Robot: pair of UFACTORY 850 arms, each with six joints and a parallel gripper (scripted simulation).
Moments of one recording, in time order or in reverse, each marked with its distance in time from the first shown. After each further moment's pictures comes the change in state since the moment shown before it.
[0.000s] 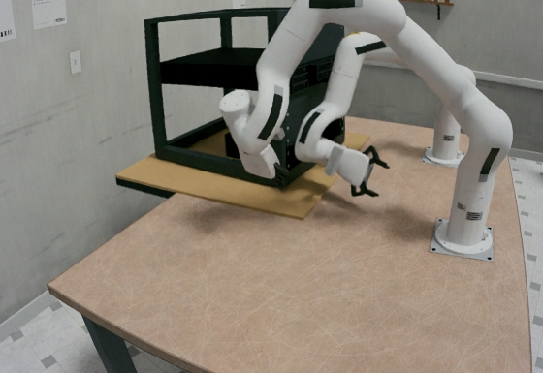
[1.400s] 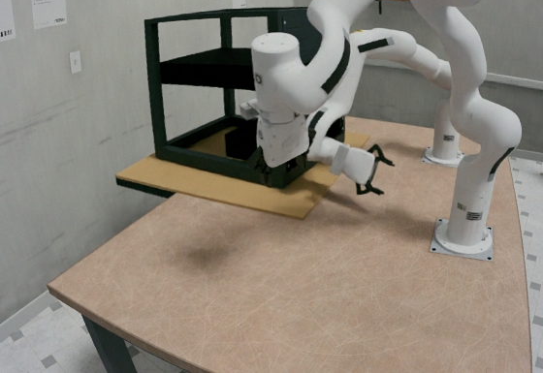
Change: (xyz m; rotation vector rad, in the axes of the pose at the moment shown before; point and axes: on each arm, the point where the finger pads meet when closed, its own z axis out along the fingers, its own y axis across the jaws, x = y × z) left arm -0.119 0.199 -0.248 0.225 -0.078 -1.168; right arm -0.016 -0.011 0.009 0.011 -0.076 -0.007
